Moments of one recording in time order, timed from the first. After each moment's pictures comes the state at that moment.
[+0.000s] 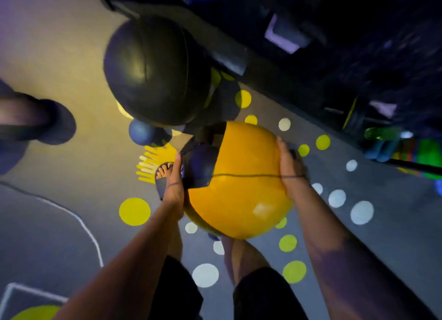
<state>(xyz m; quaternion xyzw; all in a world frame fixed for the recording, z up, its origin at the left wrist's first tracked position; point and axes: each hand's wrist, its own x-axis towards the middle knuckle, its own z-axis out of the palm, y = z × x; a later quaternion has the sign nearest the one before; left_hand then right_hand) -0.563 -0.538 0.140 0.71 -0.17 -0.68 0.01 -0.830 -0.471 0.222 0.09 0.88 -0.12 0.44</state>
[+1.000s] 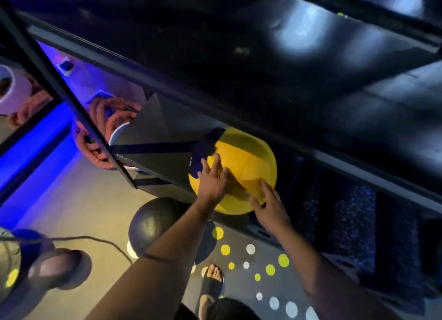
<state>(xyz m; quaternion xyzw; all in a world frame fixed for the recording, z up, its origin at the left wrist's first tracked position) -0.846 -0.783 0.551 0.45 -0.68 -0.58 0.07 -0.953 -0.628 0.581 -0.26 0.89 -0.18 0.33</state>
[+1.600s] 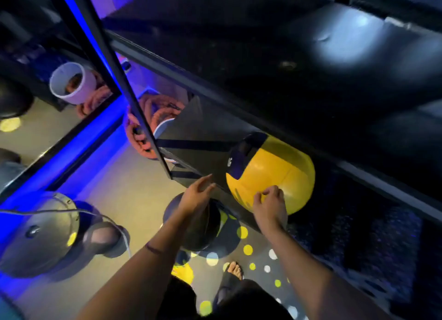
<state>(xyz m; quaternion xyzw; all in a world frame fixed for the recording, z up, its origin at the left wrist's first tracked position) -0.712 -0.803 0.576 0.53 -0.60 -0.59 0.12 -0.883 -0.684 0.591 -0.27 0.92 -0.19 0.18</state>
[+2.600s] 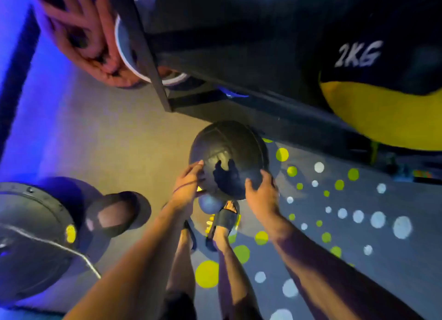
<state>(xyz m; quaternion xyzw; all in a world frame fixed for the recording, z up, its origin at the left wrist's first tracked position) -0.499 -0.931 0.246 0.61 -0.31 -0.73 -0.04 -0.614 -0.788 0.239 -0.03 0.93 -0.17 0.32</state>
